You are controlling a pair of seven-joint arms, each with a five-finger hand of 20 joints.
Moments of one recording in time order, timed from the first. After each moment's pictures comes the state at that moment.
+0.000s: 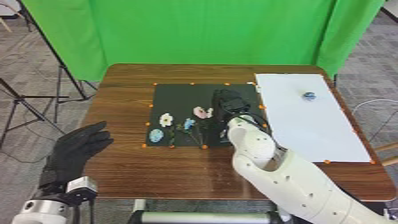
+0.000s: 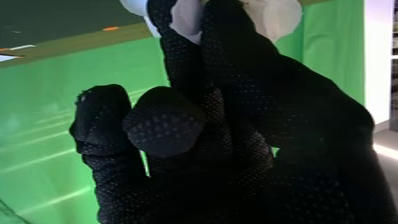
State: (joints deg) left arm 143.5 -45.6 -100.0 -128.8 35.9 19.1 22.2; right arm -65.2 -61.9 37.3 -95.9 -133.8 1.6 37.0
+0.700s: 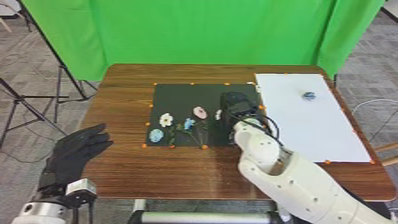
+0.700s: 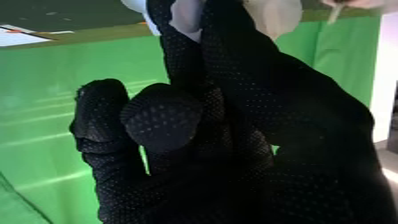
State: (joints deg) left arm 144.8 -45.8 -100.4 -128.9 35.8 19.1 22.3; right arm -66.7 -59.3 37.6 -95.8 -138.9 0.6 37.6
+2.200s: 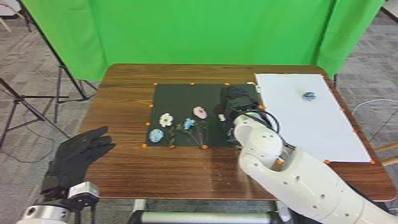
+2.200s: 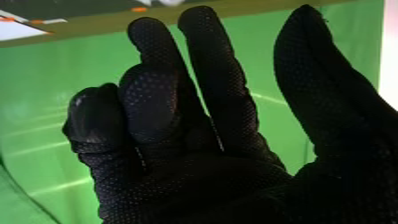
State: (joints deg) left arm 145.2 -45.2 -98.9 -128.9 35.1 19.6 23.9; right arm -64.6 -58.5 37.5 -100.5 -133.6 -2.7 41.1
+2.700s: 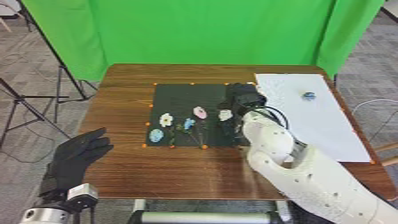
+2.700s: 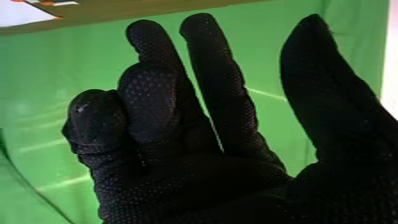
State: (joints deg) left arm 146.2 -44.0 -98.3 -128.9 34.0 21.1 26.3; right arm -64.8 -54.7 40.4 -102.7 -130.0 -2.6 39.1
